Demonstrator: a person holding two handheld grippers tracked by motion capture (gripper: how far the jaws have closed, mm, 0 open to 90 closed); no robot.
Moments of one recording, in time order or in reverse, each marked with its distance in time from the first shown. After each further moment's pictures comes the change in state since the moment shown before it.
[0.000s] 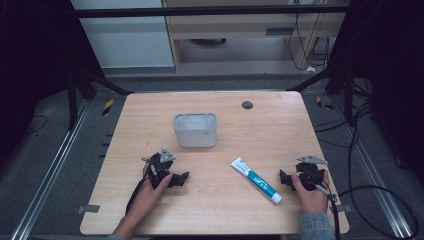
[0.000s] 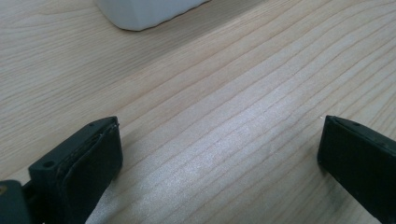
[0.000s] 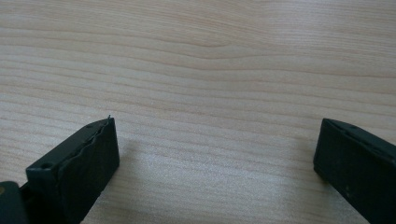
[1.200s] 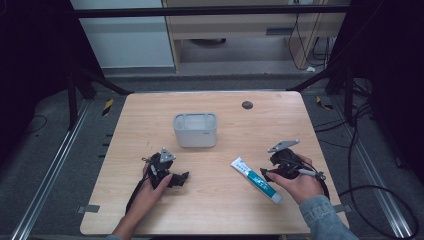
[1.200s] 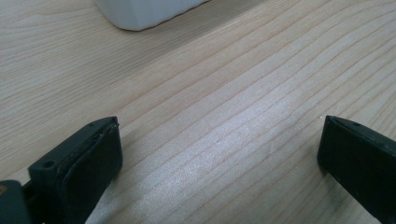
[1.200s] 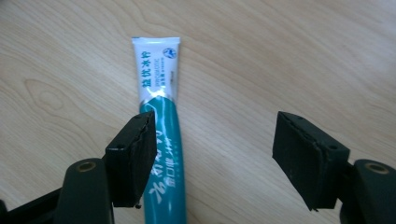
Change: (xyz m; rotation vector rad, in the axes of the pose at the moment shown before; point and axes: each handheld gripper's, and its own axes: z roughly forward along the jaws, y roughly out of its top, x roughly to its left) left arm 0.000 0.000 0.000 -0.001 -0.002 0.004; right arm 0.082 0.076 -0.058 0.172 0.213 -0.369
